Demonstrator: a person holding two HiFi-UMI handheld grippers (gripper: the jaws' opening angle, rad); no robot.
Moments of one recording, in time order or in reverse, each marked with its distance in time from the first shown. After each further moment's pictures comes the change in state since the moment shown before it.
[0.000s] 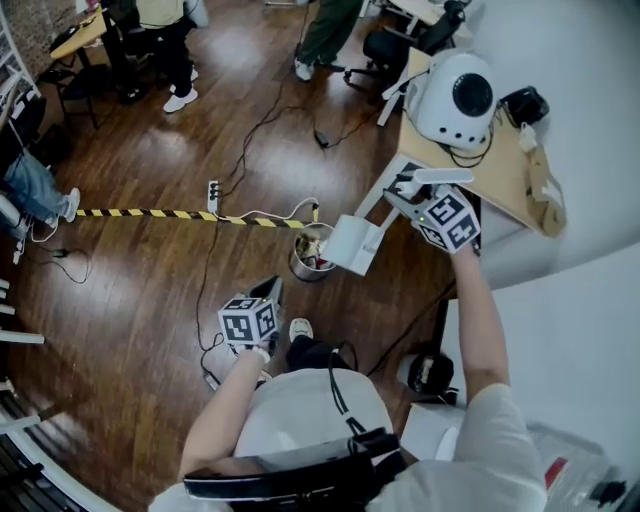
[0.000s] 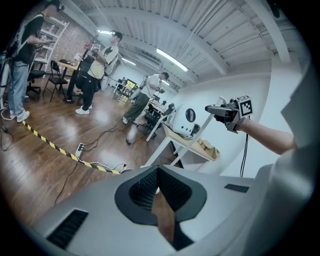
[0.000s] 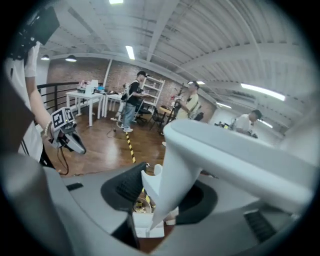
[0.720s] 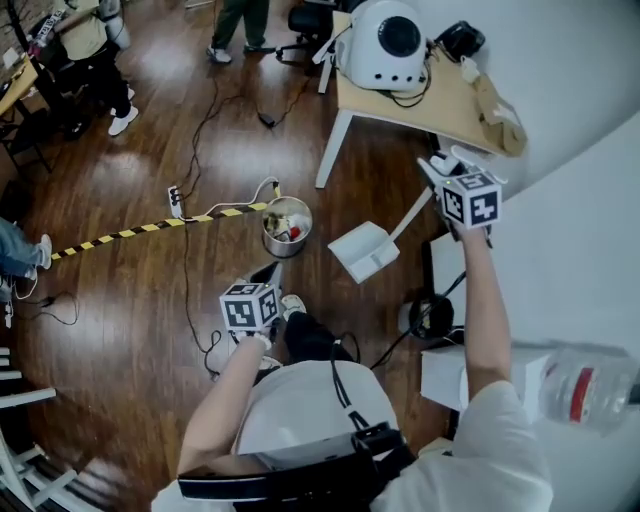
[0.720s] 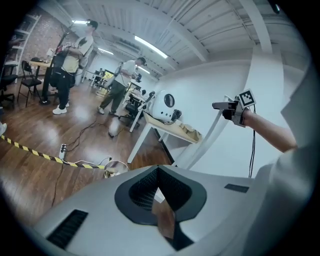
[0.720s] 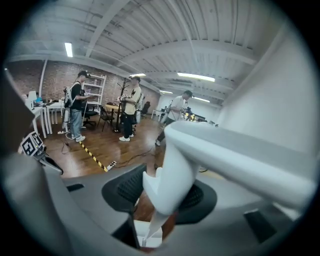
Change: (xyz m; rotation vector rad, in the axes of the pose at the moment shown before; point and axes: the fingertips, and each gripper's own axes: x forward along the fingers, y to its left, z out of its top) left arm 0.005 -0.069 -0.053 0.161 0.142 -0.159; right arm -0.190 -0.019 -0.102 0.462 0.113 -0.515
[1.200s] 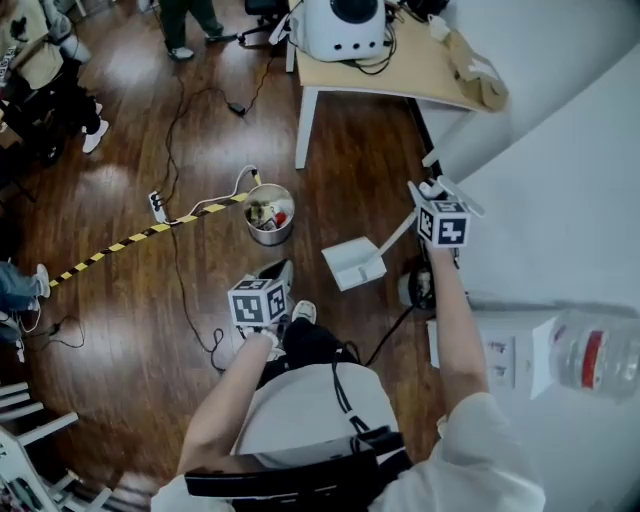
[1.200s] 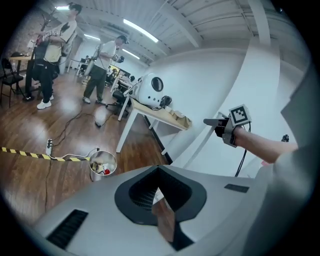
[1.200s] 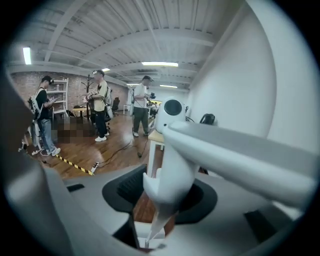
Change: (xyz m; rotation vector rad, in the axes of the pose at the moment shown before) left arm 0.045 -0.055 -0.032 0.067 0.165 -0.088; right arm -0.015 -0.025 -0.172 0.318 0.100 -0.242
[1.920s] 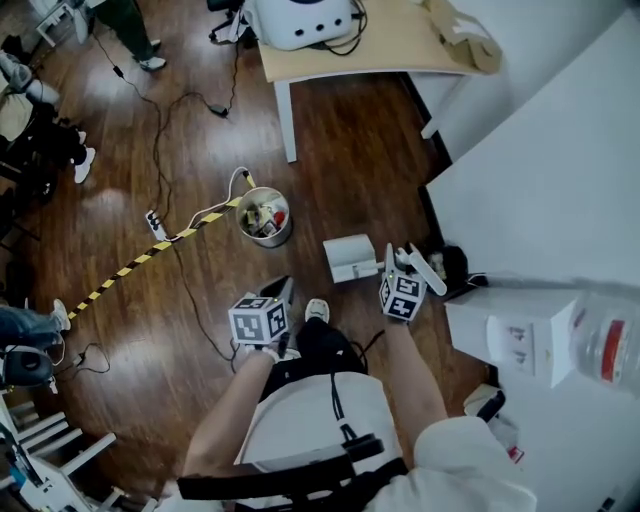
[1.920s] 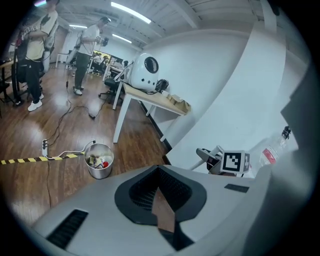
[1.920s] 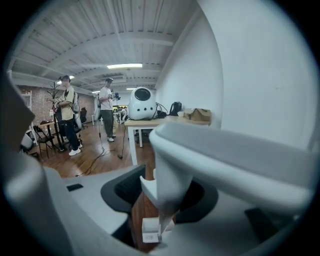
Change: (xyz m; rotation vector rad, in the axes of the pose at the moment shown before) left arm 0.062 -0.012 -0.015 0.057 0.173 -0.003; right arm 0.017 0.013 -0.219 0.312 -0.046 -0.260
